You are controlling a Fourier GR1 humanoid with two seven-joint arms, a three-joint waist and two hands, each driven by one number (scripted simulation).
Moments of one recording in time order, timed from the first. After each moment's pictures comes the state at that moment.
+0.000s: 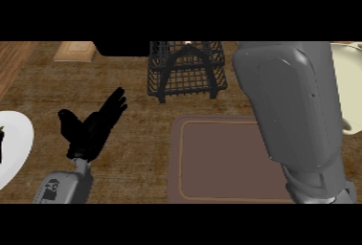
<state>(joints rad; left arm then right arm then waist) -0.18 0.12 -0.08 -1.49 0.13 -0.06 0.25 -1.22 -0.02 -0.06 -1.33 0.96 0.19 0.89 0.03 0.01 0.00</state>
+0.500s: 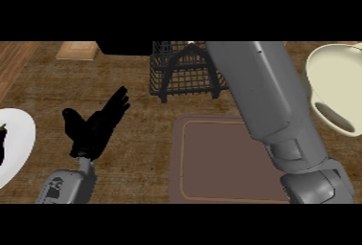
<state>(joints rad) -0.19 0.11 -0.08 -1.48 0.12 -0.06 0.24 -1.33 0.00 -0.13 -0.87 0.91 -0.14 0.70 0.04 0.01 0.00</state>
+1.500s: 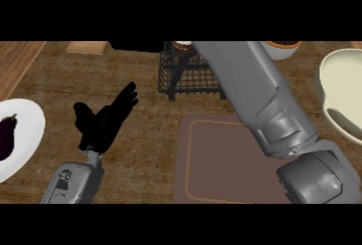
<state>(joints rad) -0.25 0.09 -0.09 -1.44 0.11 -0.07 0.24 -1.50 0.00 -0.20 -0.46 0.49 -0.61 0.22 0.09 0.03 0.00</state>
